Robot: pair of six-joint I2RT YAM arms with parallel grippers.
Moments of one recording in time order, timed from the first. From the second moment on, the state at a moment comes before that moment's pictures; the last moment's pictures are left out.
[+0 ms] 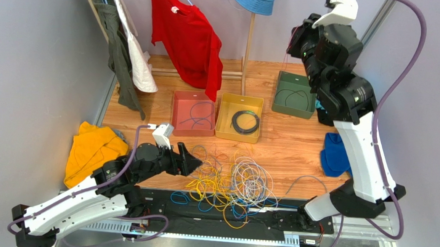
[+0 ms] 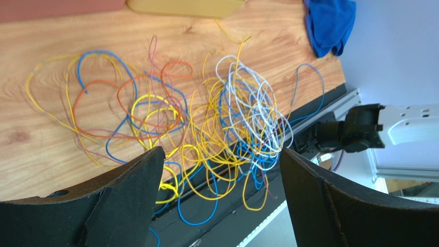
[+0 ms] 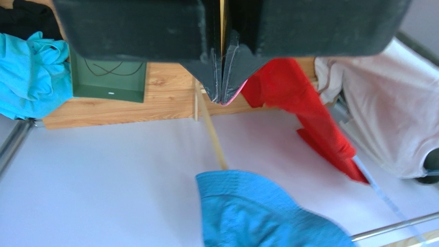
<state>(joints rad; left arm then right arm) -0.99 0.50 0.62 -0.55 -0.18 -0.80 0.63 1.47 2.18 -0.69 0.55 0.25</state>
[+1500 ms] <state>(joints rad) -0.99 0.38 0.33 -0.26 -0.05 -0.83 0.24 1.62 2.39 -0.37 0.47 0.45</state>
